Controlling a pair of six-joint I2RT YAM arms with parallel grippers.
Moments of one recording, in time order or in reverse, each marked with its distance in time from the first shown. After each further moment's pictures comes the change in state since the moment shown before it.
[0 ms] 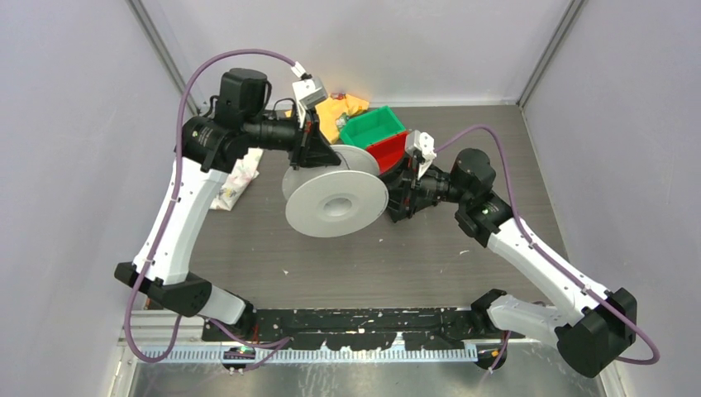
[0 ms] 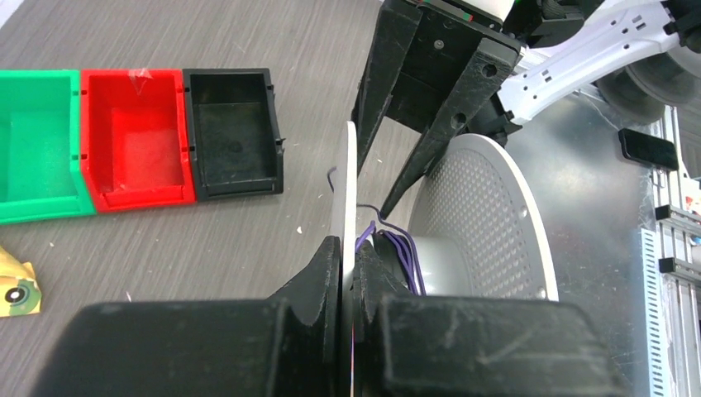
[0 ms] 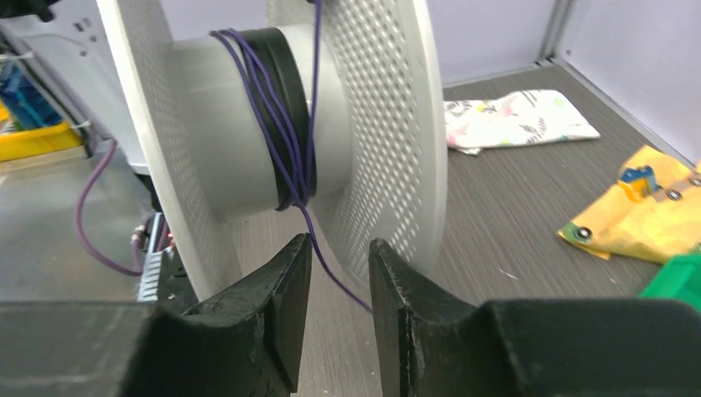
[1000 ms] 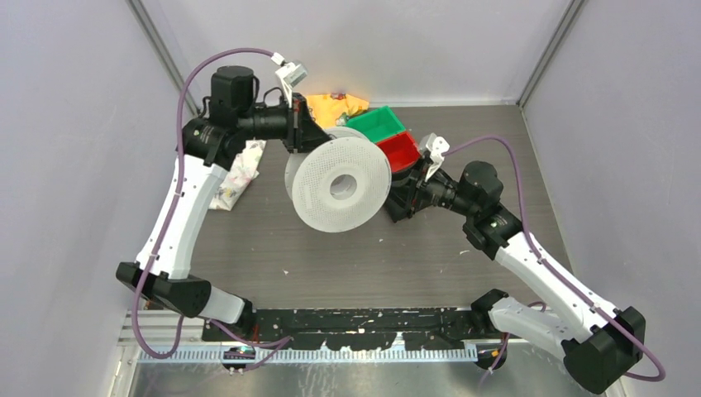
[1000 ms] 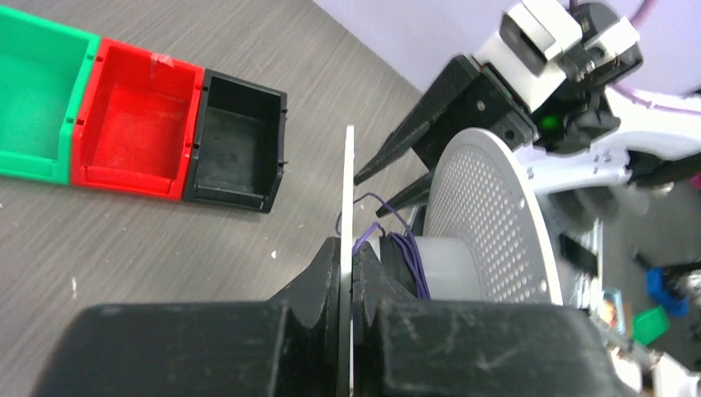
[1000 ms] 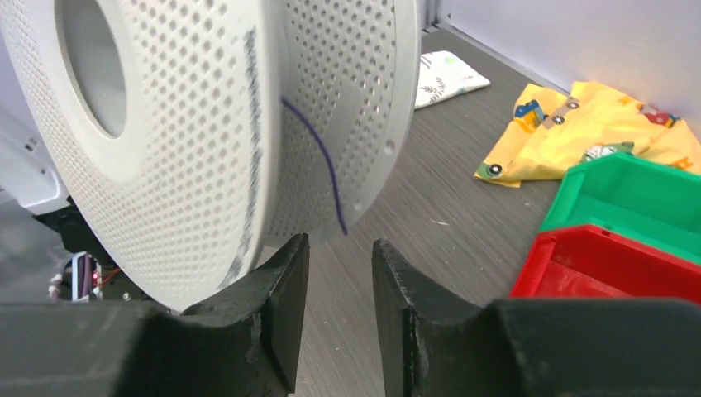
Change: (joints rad) left arm 0.109 -0.008 -0.113 0.199 0.016 -0.289; right arm -0.007 -0.113 -0.095 -0.062 0.282 0.005
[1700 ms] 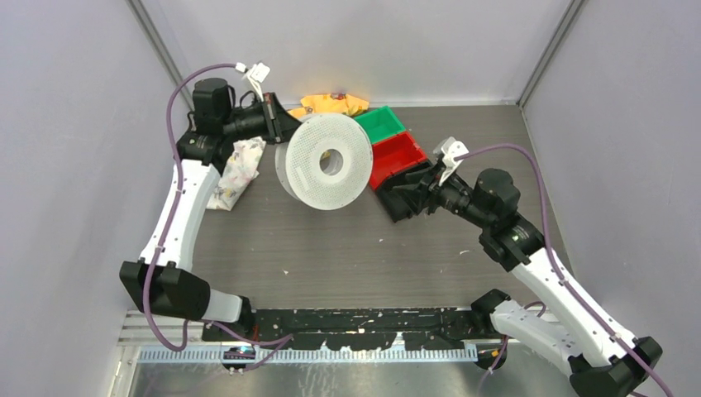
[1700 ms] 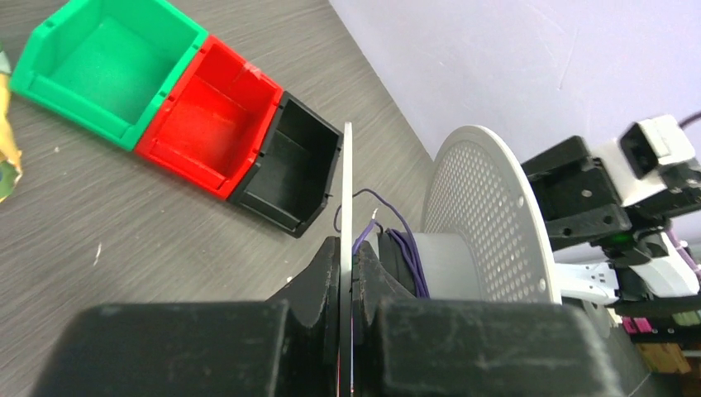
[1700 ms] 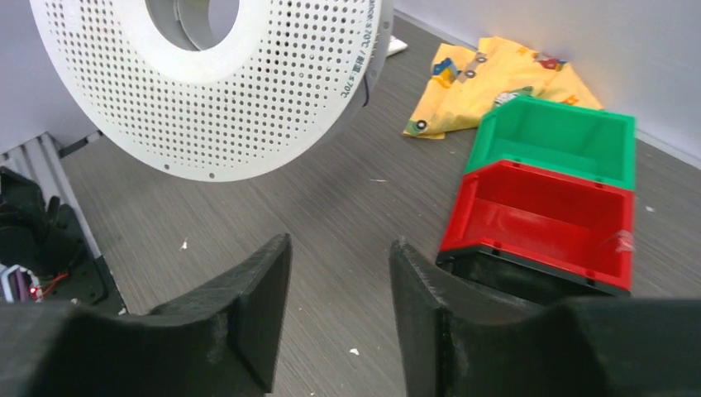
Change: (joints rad) left arm 0.227 -0.045 -0.315 0.386 0.019 -0.335; right arm -0.008 -0.119 0.028 -0.231 0.195 -0.035
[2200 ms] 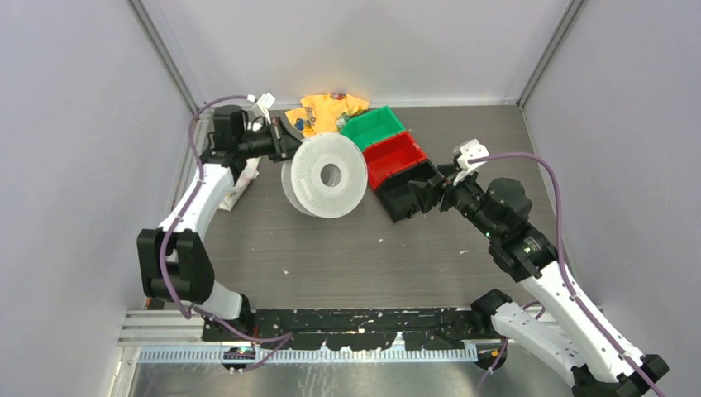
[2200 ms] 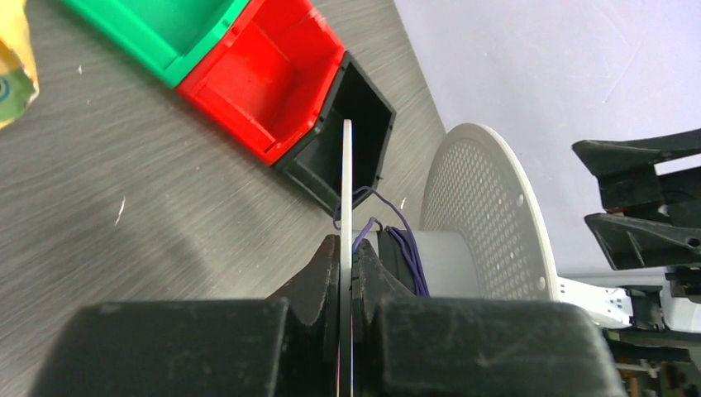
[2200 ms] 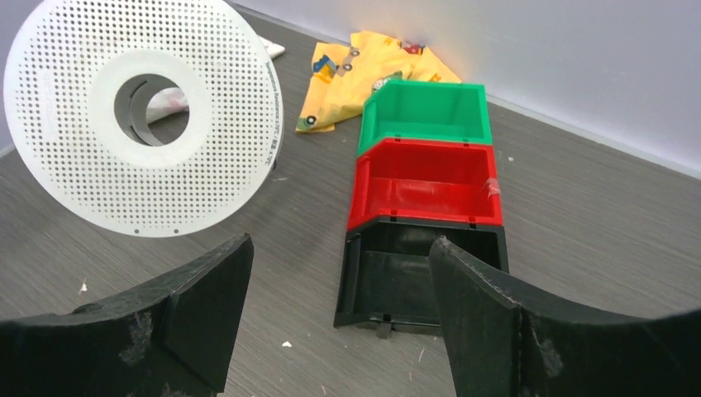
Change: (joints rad) left arm 0.065 0.071 -0.296 0.267 0.024 -0.055; right arm -0.003 -0.126 0.002 -0.114 0.312 -0.058
